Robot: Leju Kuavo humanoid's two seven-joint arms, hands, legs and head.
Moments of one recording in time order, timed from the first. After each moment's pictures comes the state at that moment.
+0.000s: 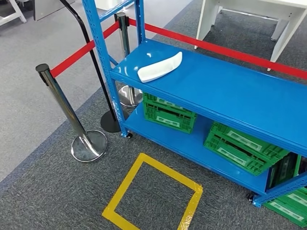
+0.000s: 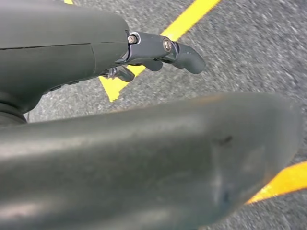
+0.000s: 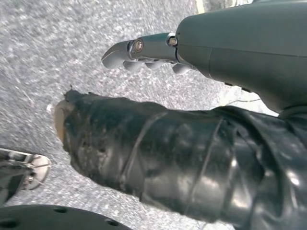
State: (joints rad) left arm -0.04 -0.14 1.06 -0.18 -0.53 0.01 -0.10; right arm 0.00 0.13 -0.86 -0.17 1.16 -0.10 0.02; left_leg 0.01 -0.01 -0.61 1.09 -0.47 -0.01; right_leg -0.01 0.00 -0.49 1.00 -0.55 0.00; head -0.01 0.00
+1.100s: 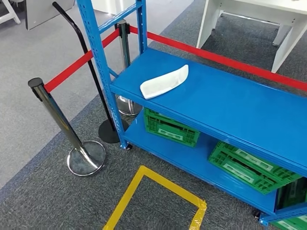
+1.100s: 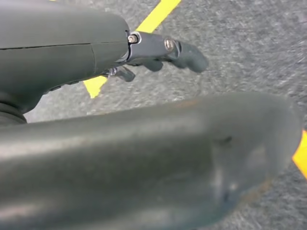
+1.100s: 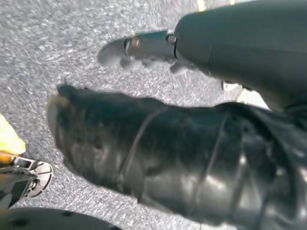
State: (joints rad) left arm -0.04 -0.14 1.06 -0.18 -0.53 0.01 -0.09; right arm 0.00 0.13 -0.84 -0.17 1.19 -0.10 0.04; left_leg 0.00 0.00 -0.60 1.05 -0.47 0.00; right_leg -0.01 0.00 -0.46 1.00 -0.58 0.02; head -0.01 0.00
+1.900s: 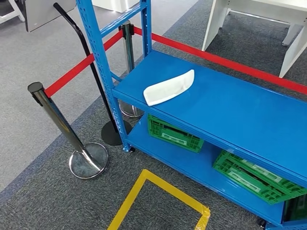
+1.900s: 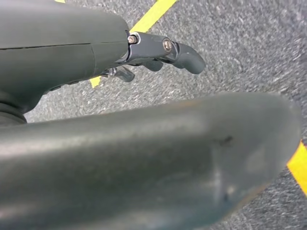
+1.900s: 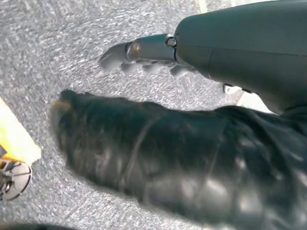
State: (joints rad) left arm -0.05 -0.14 1.08 -0.18 -0.53 0.01 -0.08; right arm 0.00 0.13 -0.83 -0.17 1.18 -0.11 0.03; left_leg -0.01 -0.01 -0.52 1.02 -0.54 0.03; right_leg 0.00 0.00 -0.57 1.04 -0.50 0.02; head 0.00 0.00
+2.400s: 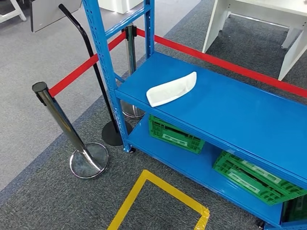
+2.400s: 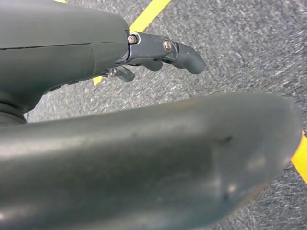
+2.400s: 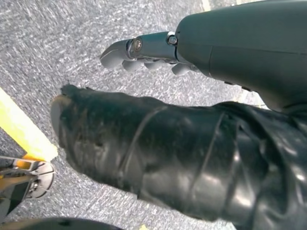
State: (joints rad) left arm -0.04 -0.13 1.09 -0.18 -0.53 -0.03 -0.07; right arm 0.00 0.13 -0.87 -0.17 1.12 -0.15 -0.02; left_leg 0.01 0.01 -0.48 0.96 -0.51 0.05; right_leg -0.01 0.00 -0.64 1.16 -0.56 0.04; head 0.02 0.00
